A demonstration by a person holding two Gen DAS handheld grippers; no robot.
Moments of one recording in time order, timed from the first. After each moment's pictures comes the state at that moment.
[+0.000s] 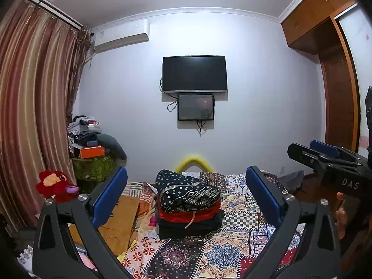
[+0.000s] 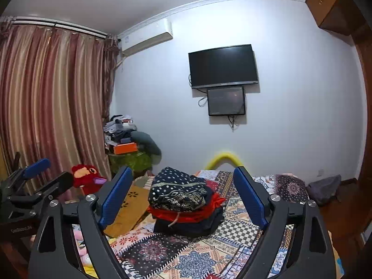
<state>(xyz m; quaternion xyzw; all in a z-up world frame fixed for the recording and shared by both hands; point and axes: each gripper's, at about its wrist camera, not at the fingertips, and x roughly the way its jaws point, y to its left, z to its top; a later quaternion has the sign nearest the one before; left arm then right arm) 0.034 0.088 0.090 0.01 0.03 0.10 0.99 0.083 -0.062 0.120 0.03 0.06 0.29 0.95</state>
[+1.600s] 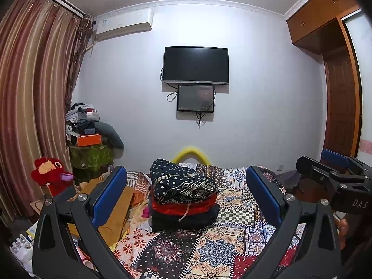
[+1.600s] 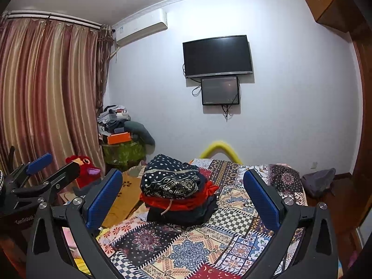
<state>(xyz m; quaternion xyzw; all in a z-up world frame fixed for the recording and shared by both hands) 0.050 0.085 0.076 -0.02 0.06 0.09 0.99 0.071 -0.070 0.110 0.01 0.09 0.27 0.96</state>
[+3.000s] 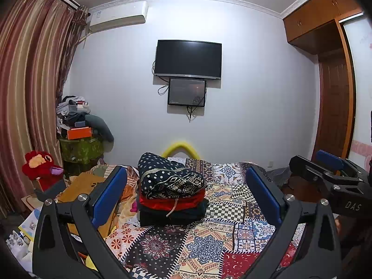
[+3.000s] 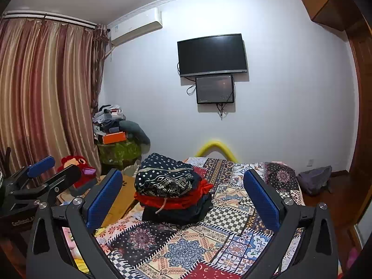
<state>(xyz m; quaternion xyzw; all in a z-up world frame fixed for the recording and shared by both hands) 0.057 0.081 0.072 -0.04 0.08 0.06 0.99 0.074 -0.075 0.109 0.02 0.09 0.26 0.96</state>
